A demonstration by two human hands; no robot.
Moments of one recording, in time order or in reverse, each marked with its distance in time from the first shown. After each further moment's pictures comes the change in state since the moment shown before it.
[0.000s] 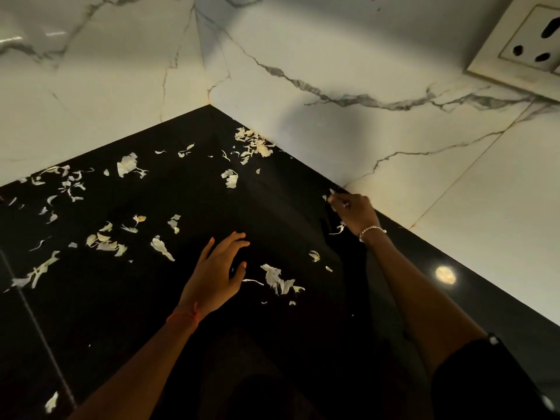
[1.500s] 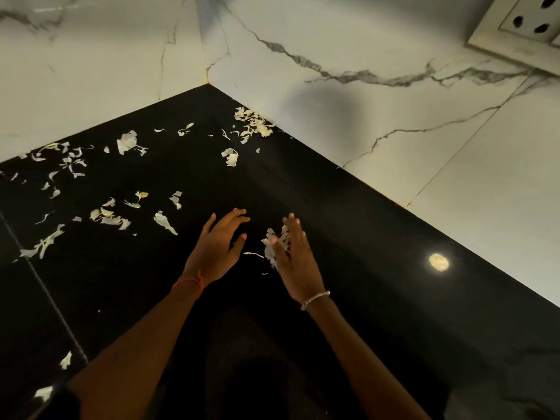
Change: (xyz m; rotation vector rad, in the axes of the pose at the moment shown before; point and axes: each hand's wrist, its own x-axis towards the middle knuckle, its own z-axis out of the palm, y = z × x) left_hand 0.000 0.004 -0.004 -0.039 -0.034 -0.038; right_hand -0.160 -0.087 0.074 0.192 -0.142 -0.007
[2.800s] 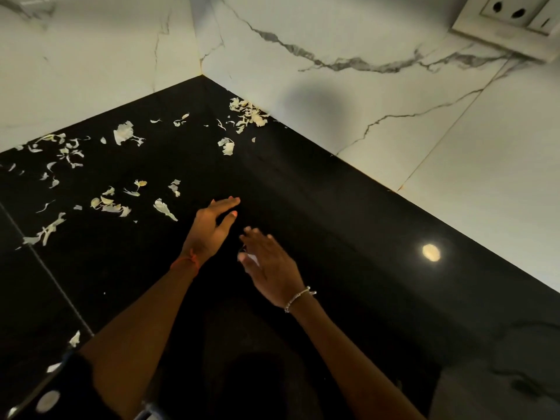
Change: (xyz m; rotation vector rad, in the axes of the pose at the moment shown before) left_hand -0.004 0.000 -0.010 -0.426 0.099 -0.125; right_hand -0.028 -0.009 0.024 -0.183 -0.197 -0.260
